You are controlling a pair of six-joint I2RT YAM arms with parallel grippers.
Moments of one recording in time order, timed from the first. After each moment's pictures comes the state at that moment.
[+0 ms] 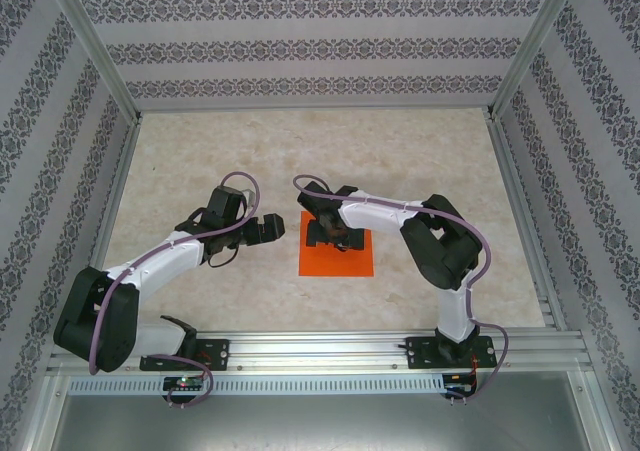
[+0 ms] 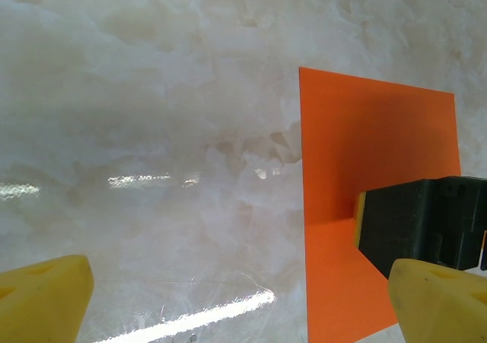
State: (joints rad) left arm -0.40 1.31 0.67 -0.25 0.26 -0.59; right arm 0.79 1.97 1.31 -0.79 0.11 0.84
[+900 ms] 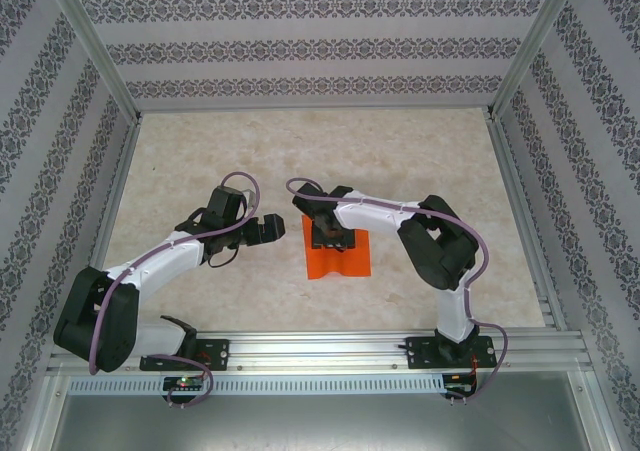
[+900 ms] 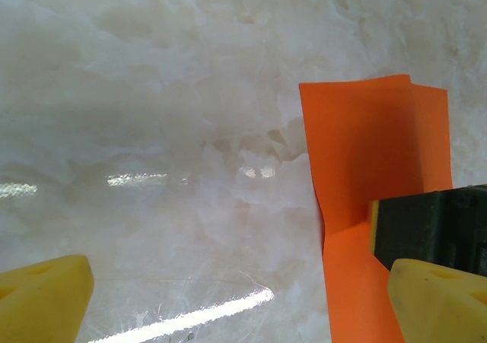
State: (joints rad) left arm -0.40 1.31 0.67 -0.25 0.27 -0.59; right arm 0.82 1.98 1.35 -0.84 0.15 0.78
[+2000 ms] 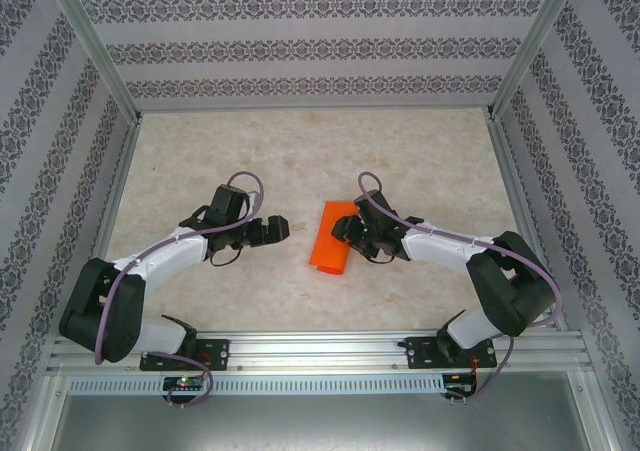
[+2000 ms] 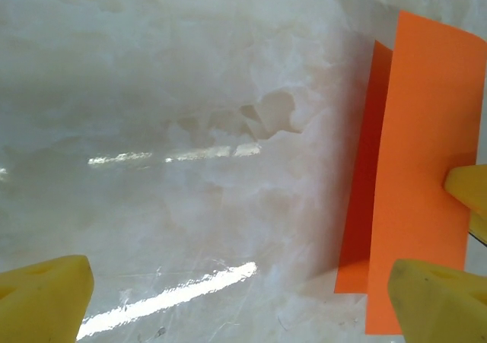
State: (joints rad) left arm -0.40 1.37 0.69 -0.25 0.37 -0.58; right arm 0.62 1.51 0.72 -0.16 -0.16 1.03
